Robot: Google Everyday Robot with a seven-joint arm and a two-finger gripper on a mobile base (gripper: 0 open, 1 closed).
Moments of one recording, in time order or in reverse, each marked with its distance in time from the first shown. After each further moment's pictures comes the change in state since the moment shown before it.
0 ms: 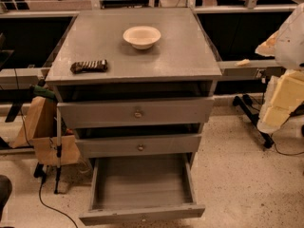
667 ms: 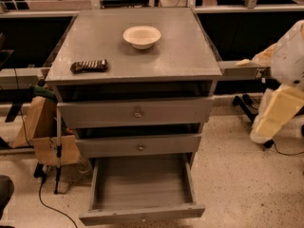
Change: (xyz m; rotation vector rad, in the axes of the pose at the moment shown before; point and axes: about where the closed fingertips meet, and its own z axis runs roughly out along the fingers) arm -0.001 0.008 0.020 0.019 -0.047 0.001
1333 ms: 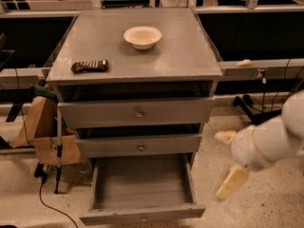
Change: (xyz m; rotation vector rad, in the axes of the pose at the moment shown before) arm 0.033 0.079 0.207 -0.205 -0.273 0.077
